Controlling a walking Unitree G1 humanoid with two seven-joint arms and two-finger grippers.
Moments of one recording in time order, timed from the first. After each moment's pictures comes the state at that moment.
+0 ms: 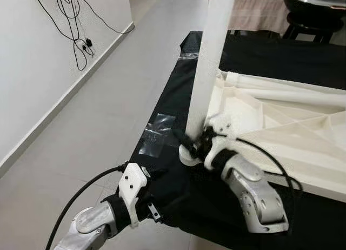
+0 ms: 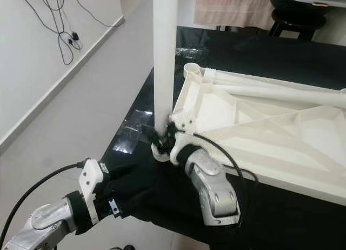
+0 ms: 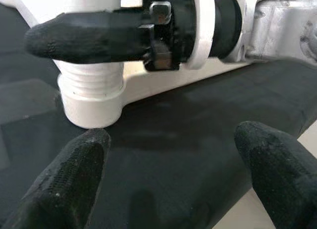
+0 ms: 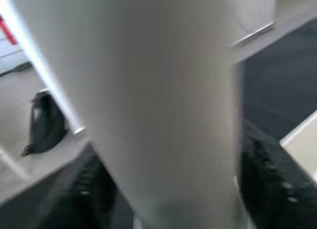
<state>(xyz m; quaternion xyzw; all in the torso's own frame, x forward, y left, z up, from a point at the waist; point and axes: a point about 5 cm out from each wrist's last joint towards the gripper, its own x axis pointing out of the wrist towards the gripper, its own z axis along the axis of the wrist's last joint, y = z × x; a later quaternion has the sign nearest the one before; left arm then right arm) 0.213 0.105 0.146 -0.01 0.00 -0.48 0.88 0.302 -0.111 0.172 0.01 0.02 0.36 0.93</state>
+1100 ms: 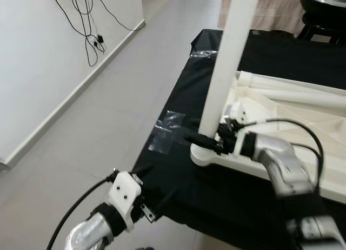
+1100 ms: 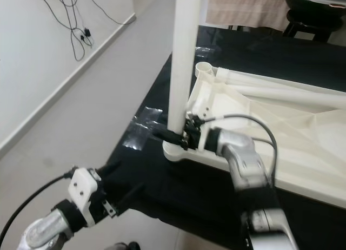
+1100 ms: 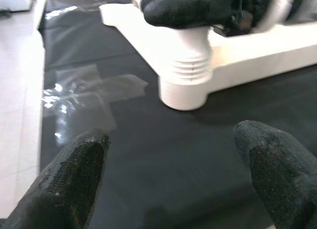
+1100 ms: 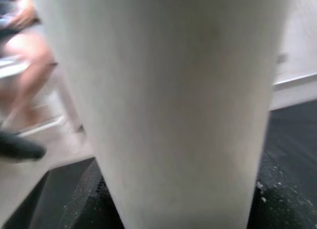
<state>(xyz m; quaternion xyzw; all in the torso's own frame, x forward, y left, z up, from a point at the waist) 0.204 0.122 0.144 0.05 -0.06 -0.36 0.93 0.303 -0.142 0.176 0.00 -0.02 0.37 0.93</state>
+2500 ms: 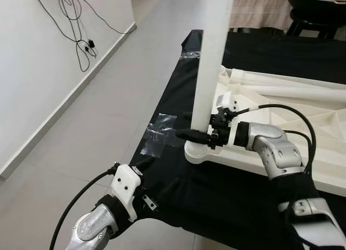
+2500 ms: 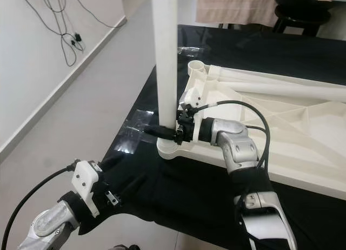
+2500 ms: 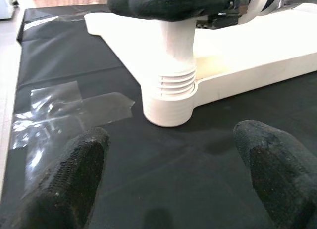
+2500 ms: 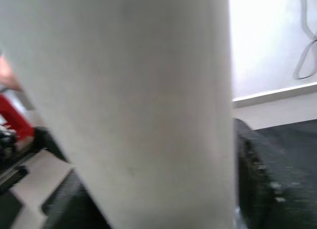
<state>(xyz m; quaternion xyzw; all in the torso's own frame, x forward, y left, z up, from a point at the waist) 0.218 0.115 0.139 0.02 -0.08 -0.37 0.93 0.347 -0.143 0.211 -0.03 0.02 0.57 0.82</state>
